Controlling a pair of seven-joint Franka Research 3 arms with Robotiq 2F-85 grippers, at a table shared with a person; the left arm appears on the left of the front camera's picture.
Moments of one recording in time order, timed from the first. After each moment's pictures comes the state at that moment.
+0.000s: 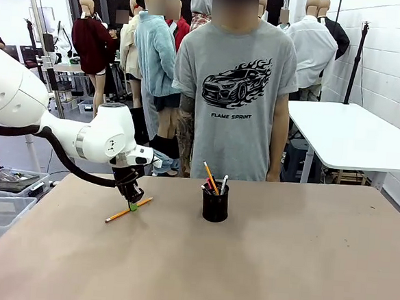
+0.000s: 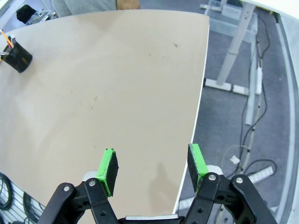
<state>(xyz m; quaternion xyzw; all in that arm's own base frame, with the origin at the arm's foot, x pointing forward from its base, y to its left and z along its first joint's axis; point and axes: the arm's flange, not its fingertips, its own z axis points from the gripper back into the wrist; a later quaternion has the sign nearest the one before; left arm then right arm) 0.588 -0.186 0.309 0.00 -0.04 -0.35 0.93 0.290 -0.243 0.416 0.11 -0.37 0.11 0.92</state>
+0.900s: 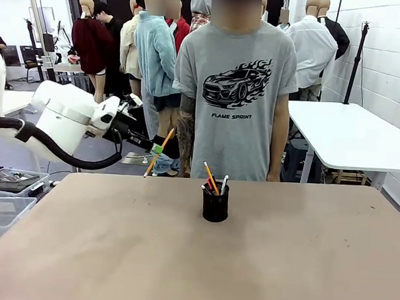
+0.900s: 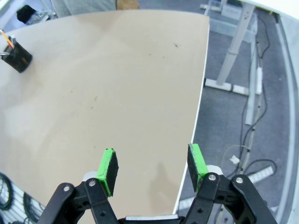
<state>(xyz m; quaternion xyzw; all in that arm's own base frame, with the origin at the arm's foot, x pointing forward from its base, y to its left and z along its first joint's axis) 0.584 -0.153 0.428 -0.31 -0.38 -0.43 0.76 0.290 -0.243 0.416 0.11 -0.37 0.11 0.92</state>
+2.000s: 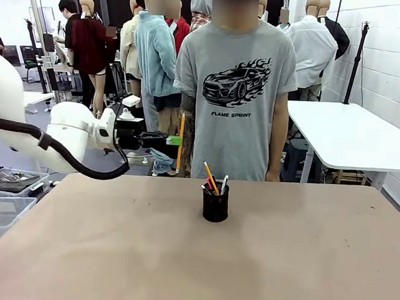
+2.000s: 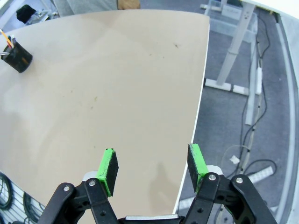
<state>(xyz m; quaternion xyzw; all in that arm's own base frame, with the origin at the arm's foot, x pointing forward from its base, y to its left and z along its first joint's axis) 0.593 -0.195 0.391 -0.56 -0.44 -0.49 0.51 0.290 -0.243 0.416 0.11 -0.37 0.11 0.92</state>
